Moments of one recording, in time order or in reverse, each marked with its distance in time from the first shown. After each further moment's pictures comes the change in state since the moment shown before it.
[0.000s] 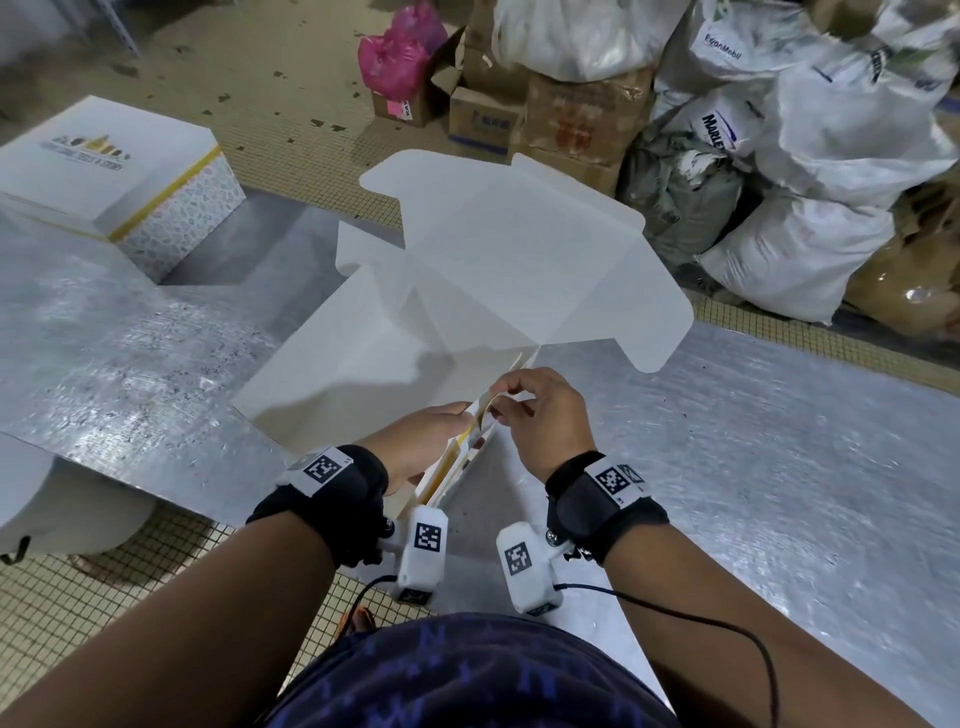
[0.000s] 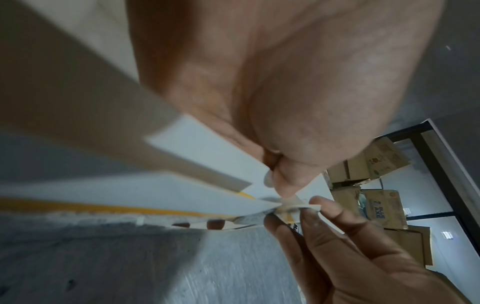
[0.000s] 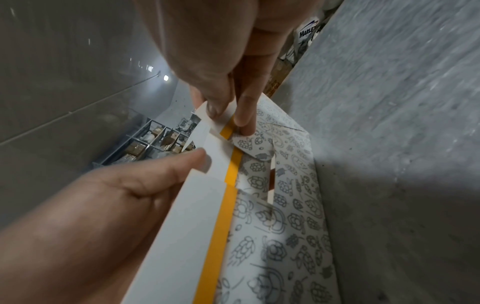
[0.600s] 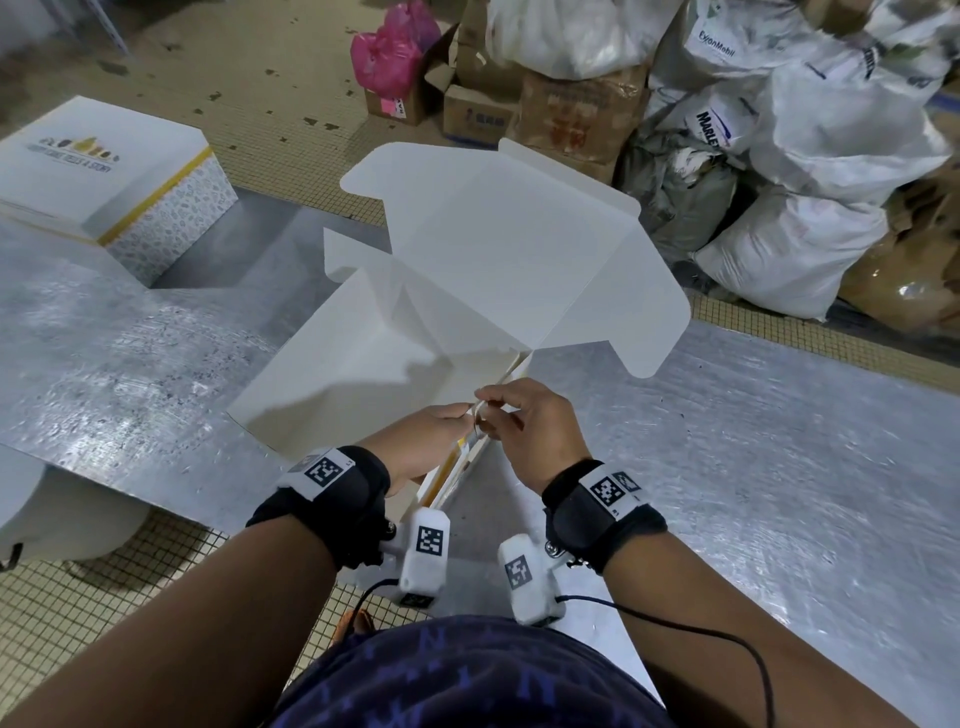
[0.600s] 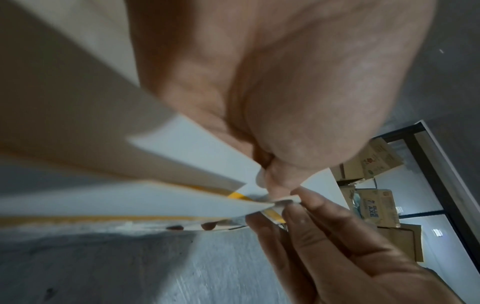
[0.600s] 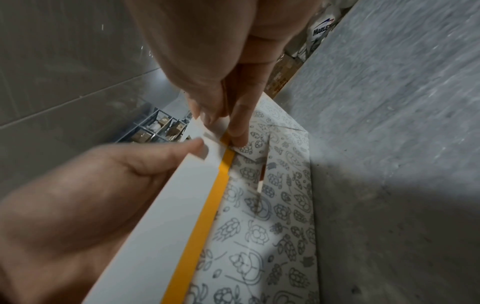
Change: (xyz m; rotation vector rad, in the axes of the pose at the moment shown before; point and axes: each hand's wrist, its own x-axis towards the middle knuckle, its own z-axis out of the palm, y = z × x) left_hand 0.010 -0.003 -0.001 0.075 -0.037 0.028; right_hand -0.004 0.008 0.002 0.007 -0.093 -0.071
